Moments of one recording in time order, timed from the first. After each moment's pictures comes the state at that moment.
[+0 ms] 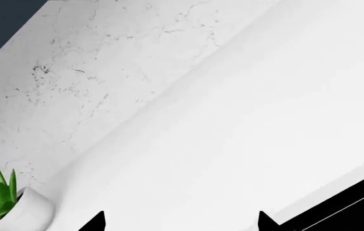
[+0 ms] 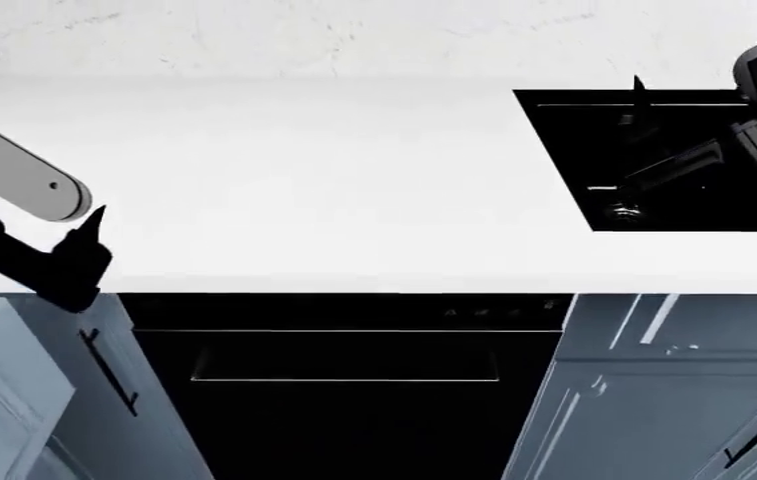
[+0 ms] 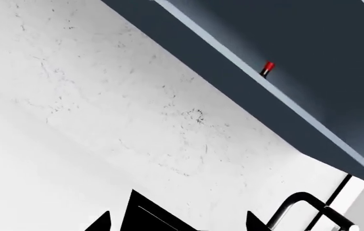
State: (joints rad) left arm -1.12 -1.05 0.24 0.65 -1.12 -1.51 -0.25; right arm 0.91 0.67 -0.17 -0.66 0.06 1.13 -0.25
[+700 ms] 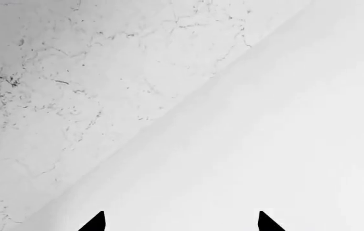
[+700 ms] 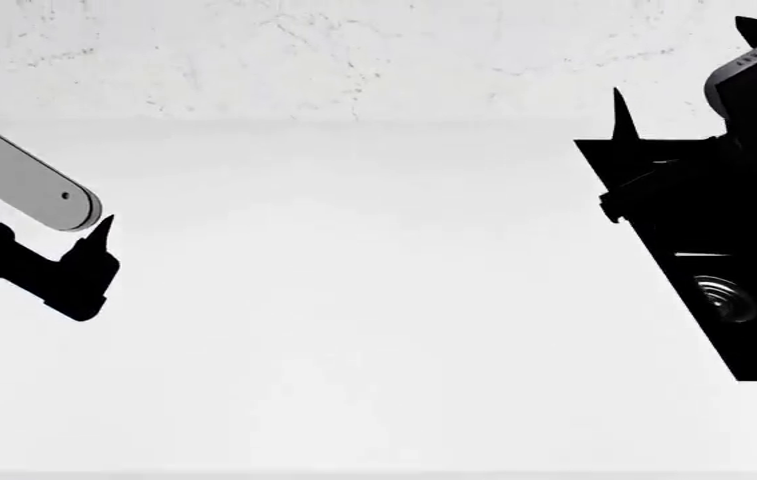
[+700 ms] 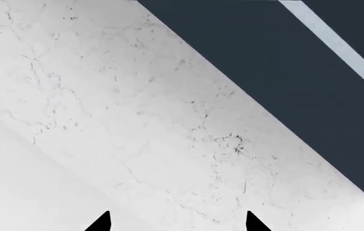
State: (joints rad) left arm -1.16 -1.09 0.32 0.63 -1.20 -1.45 -0.30; right arm 0.89 0.68 -0.21 -0.69 0.06 1.13 -0.25
